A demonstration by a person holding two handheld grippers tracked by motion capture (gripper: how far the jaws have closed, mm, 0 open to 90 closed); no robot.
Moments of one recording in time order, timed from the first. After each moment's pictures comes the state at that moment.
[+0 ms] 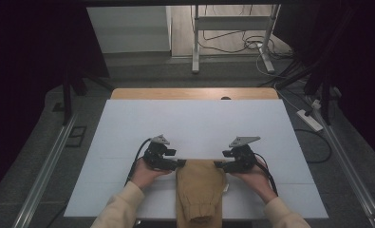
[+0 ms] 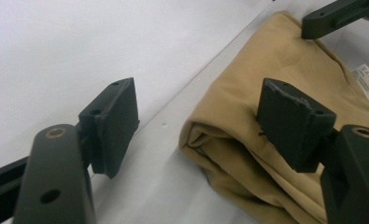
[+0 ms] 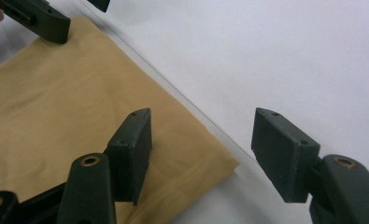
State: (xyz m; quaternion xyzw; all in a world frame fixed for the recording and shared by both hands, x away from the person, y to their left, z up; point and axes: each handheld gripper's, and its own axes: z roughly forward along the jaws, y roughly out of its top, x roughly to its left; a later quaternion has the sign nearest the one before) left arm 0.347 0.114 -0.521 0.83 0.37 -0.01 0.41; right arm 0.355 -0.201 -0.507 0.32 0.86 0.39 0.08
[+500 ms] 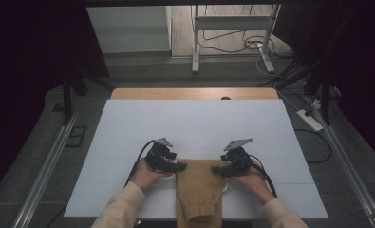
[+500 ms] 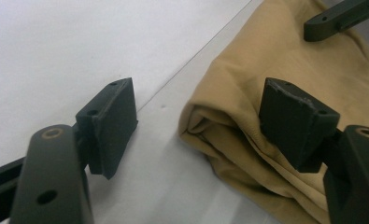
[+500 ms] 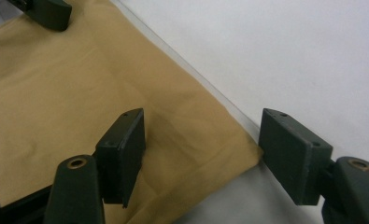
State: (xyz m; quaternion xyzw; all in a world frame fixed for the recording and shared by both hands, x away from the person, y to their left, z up) left arm 0.349 0.110 -0.532 0.85 0.36 -0.02 0.37; right arm 0.354 -0.192 -0.520 0.31 0.88 0.35 0.05
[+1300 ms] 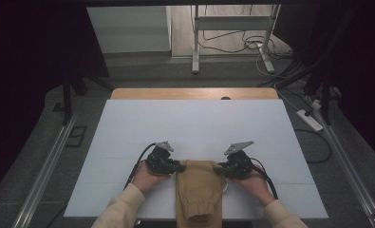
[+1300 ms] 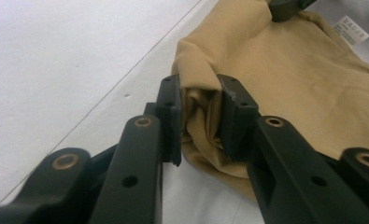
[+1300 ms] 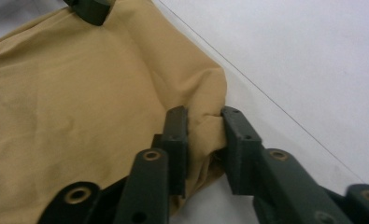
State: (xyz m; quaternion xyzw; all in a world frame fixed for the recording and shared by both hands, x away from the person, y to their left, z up) left arm 0.340 0.108 -0.532 0.86 0.32 -0.05 0.38; right arm 0.343 -0.194 -0.518 0.29 0.89 0.35 0.03
